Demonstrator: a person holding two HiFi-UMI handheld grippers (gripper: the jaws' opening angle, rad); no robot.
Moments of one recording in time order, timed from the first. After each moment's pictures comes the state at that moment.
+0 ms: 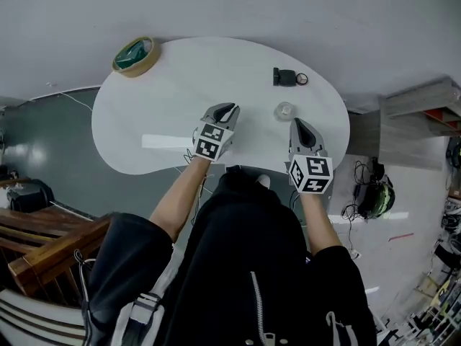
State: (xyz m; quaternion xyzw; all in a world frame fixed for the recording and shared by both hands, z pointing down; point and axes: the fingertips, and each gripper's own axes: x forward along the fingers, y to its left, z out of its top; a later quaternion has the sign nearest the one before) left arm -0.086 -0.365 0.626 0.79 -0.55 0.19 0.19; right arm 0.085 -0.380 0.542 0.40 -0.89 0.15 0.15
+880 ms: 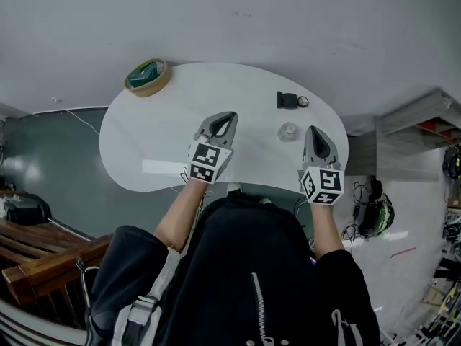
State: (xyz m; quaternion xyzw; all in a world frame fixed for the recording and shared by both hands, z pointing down) left arm -0.118 -0.348 0.491 0.80 -0.58 0.12 0.07; right arm 0.089 -0.387 0.466 0.45 -0.89 0.05 0.08
